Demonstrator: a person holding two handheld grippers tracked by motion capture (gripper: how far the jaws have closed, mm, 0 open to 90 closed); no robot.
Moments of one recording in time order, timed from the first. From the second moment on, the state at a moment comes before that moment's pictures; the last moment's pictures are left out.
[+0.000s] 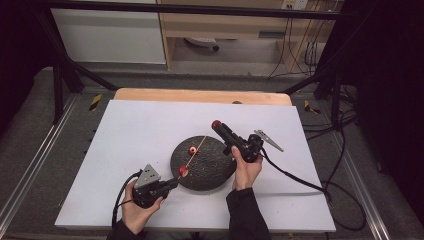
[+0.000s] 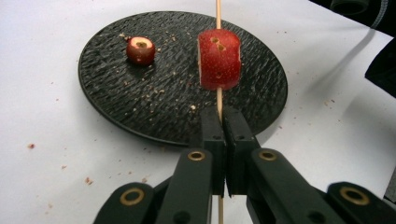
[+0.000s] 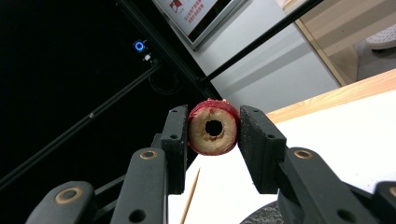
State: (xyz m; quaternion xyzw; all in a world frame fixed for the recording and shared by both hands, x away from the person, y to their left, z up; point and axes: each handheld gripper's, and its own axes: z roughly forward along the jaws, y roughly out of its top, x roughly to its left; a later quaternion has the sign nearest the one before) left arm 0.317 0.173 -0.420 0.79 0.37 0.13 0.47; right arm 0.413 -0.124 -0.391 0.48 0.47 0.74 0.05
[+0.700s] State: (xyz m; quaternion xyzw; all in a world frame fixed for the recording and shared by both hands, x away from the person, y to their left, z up) left arm 0.318 0.161 -0.417 0.79 0.36 0.14 0.48; right arm 0.412 -0.119 -0.397 0.48 0.46 0.75 0.04
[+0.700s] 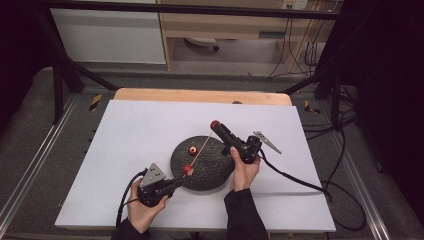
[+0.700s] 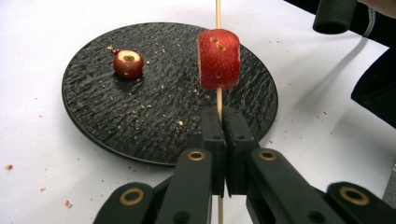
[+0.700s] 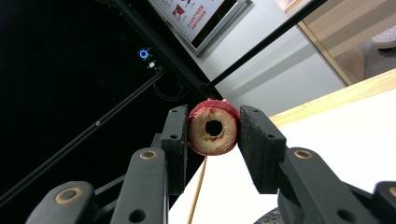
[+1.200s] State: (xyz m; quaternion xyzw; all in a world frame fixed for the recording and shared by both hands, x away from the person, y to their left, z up) left arm 0.324 0.145 -0.409 0.77 0.37 0.14 0.50; right arm 0.409 -0.117 -0.399 0.48 0.46 0.75 0.03
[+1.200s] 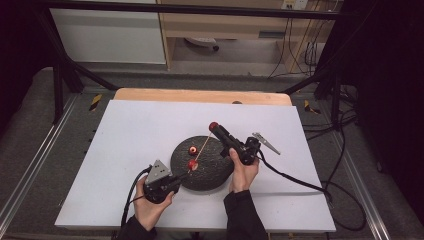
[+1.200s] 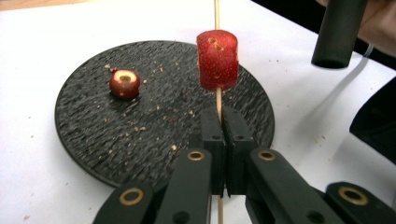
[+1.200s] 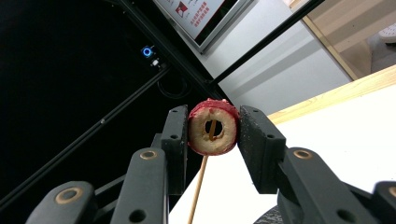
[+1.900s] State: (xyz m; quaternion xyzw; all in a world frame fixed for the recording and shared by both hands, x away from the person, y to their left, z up) left arm 0.345 0.131 -0.398 0.76 0.37 0.13 0.51; right arm 0.399 -0.115 -0.404 0.47 0.49 0.73 0.02
